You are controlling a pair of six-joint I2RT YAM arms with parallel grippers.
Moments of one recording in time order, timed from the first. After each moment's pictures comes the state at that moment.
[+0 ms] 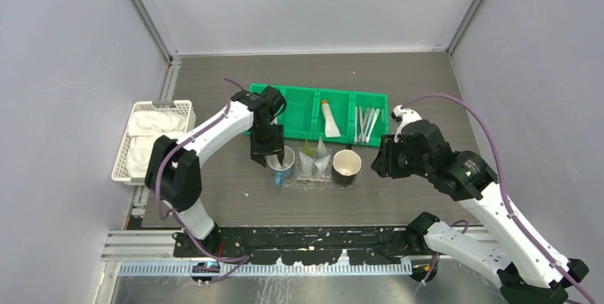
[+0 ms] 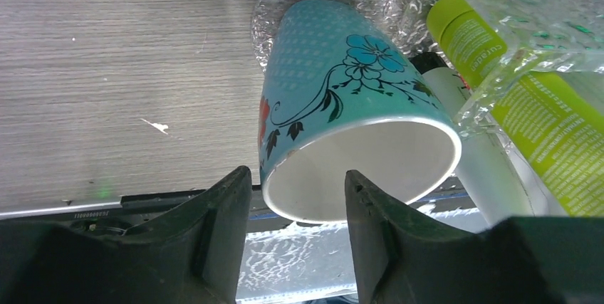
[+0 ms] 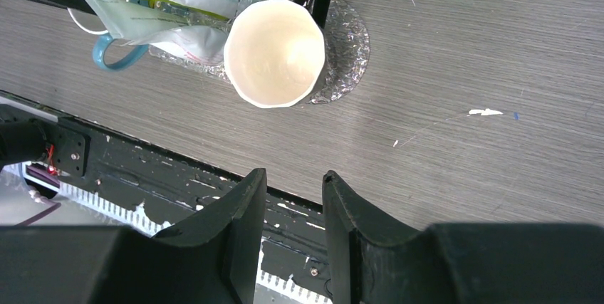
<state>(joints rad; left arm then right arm) -0.57 1.68 1.35 -1.14 0.12 -0.63 0.64 0.79 1.06 -1.05 0.05 0.49</state>
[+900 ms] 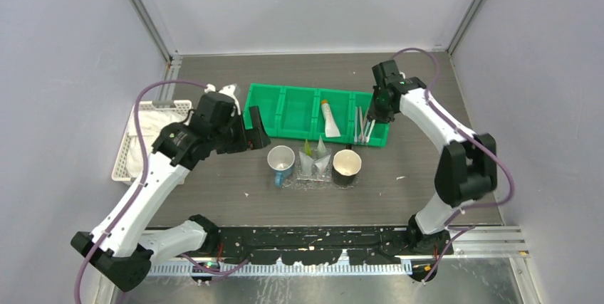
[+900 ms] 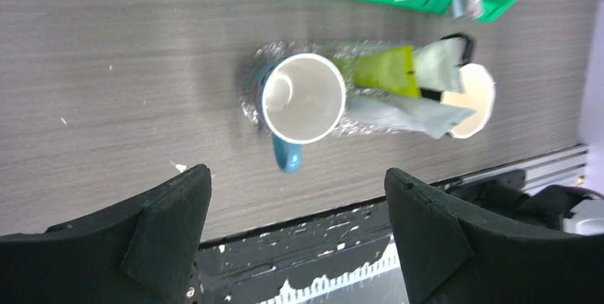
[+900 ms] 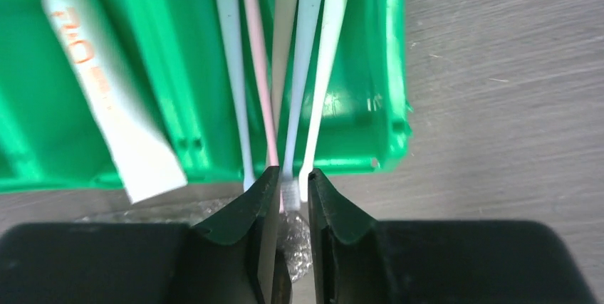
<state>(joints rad) -0.56 1.06 1.30 -1.01 -0.03 -0.61 0.28 1.56 1.33 -0.80 0.14 0.54</state>
